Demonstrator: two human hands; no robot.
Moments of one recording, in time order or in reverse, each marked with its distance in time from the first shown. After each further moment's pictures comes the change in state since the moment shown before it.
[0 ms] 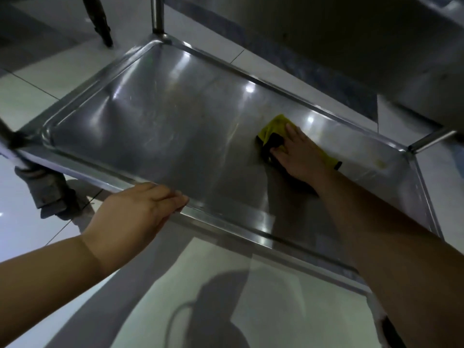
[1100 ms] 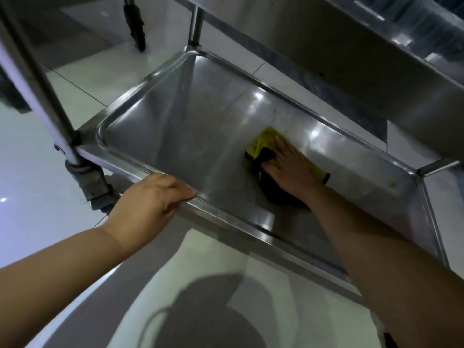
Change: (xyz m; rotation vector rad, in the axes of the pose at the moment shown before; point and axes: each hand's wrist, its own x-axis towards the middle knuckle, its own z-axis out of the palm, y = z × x) left_hand -0.026 -0.047 -0.008 -0.208 0.120 -0.186; right_hand -0.014 -0.095 -0.016 0.060 -0.014 -0.060
